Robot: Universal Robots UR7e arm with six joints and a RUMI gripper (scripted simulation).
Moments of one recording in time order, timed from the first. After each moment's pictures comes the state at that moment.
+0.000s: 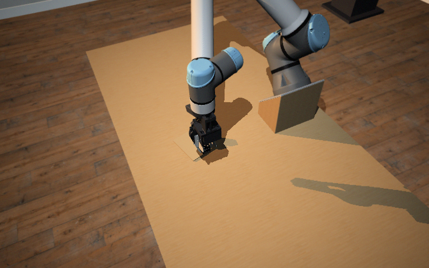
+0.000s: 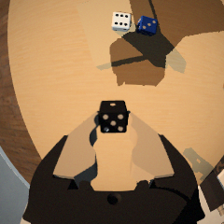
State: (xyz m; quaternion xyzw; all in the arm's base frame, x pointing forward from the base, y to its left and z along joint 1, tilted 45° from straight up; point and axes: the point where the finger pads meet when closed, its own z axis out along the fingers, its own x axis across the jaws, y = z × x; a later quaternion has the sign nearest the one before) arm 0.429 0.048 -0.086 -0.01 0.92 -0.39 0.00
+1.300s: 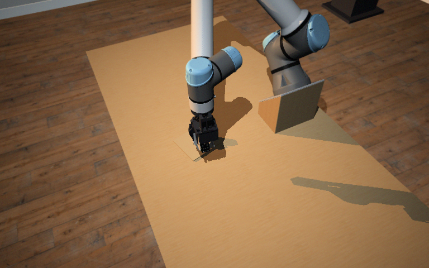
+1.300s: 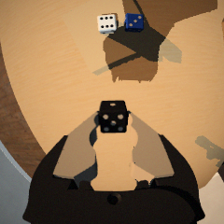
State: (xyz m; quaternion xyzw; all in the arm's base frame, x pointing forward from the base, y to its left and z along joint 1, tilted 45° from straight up) arm 0.428 0.044 -0.082 0.07 0.92 -0.38 0.03
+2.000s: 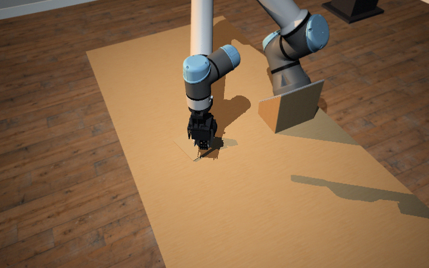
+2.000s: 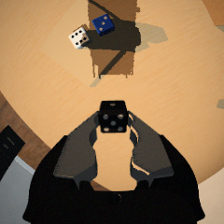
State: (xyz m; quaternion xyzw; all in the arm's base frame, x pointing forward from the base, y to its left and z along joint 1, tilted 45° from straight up) arm 0.425 0.037 -0.074 0.26 0.89 -0.37 0.11
